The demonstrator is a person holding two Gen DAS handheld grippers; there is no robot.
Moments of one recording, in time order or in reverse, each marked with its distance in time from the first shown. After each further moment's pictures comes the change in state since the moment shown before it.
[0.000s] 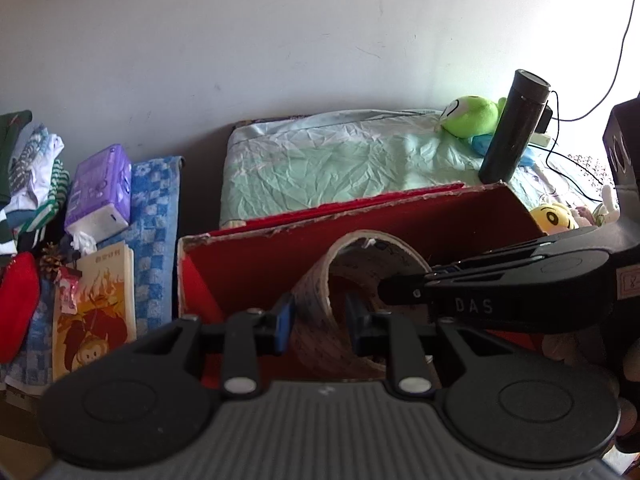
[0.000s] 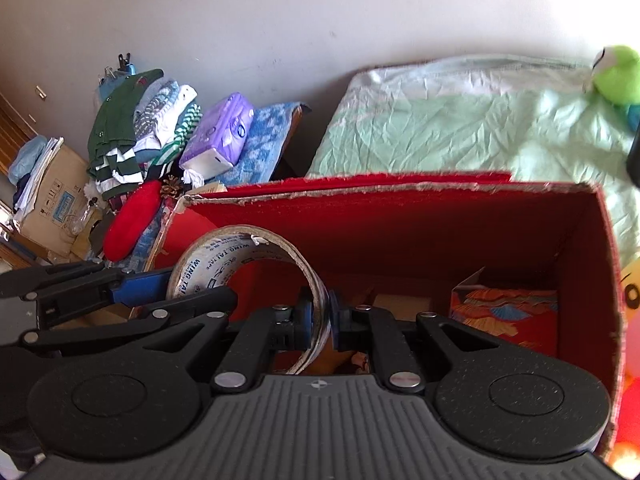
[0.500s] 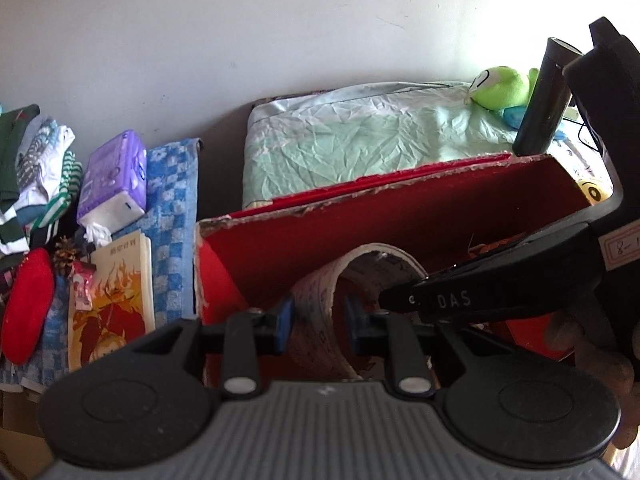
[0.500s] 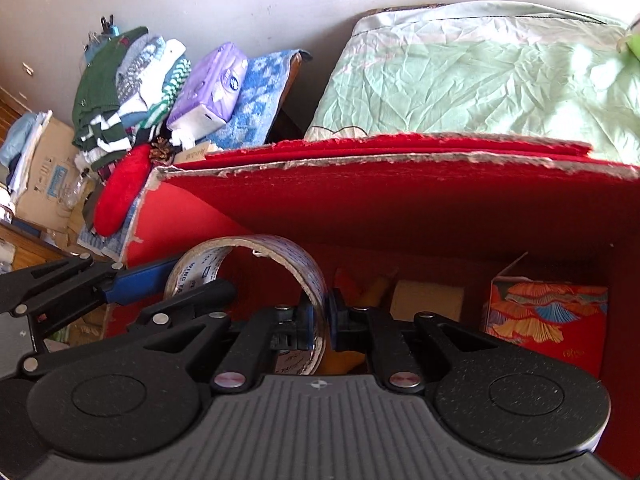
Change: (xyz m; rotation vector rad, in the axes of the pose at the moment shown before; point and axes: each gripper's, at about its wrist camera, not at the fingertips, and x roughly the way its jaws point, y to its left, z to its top) left arm 0.028 0.013 -0.003 0.024 0.064 0.070; right arm 0.042 0.004 0.011 -0.008 0.151 -0.003
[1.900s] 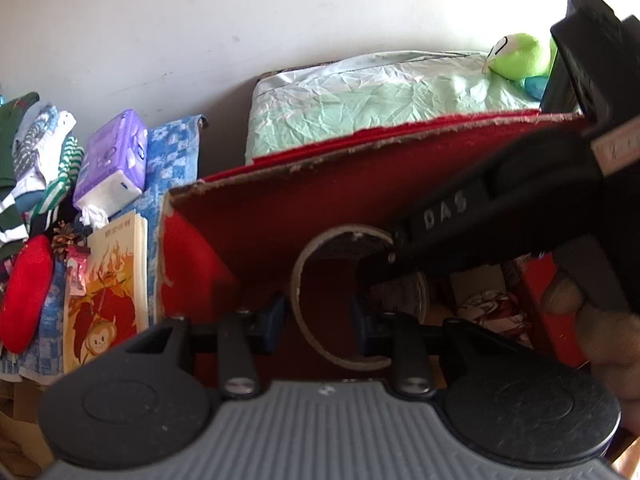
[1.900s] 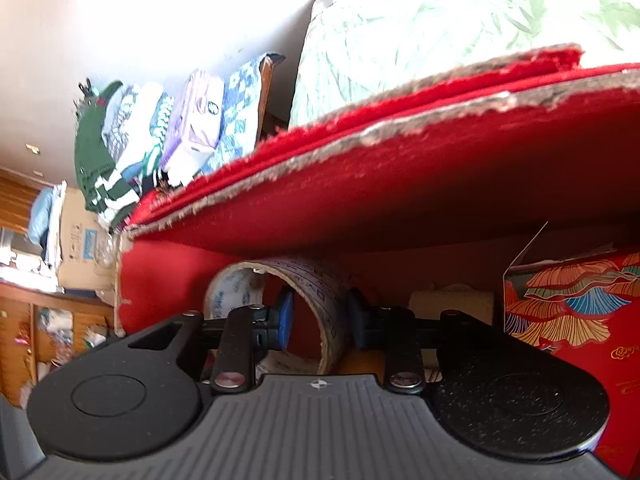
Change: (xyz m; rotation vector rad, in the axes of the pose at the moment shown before) left arm 0.033 -0.020 -0.013 0.030 0.040 0.072; right arm 0.017 -0.052 0.003 0.278 -0.001 0.180
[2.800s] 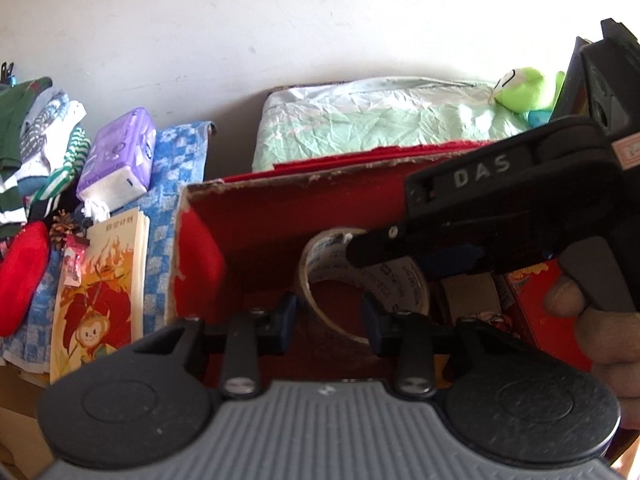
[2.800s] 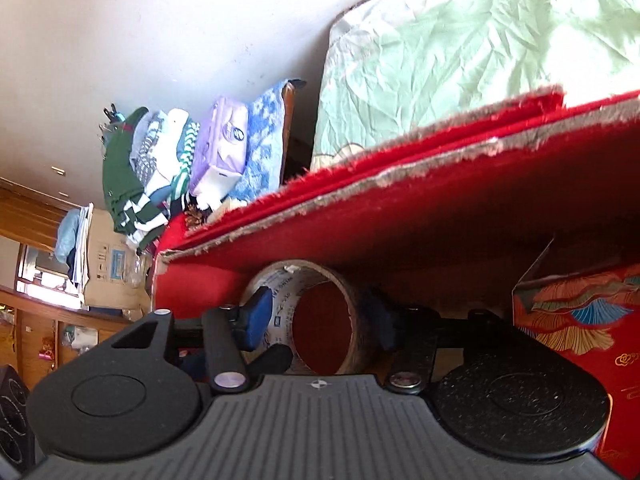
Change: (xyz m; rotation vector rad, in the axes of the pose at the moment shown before) left arm -0.008 0.011 -0.004 -0.094 -0.074 -0.032; right arm -0.011 -0.007 0.003 0.024 -0.053 0.078
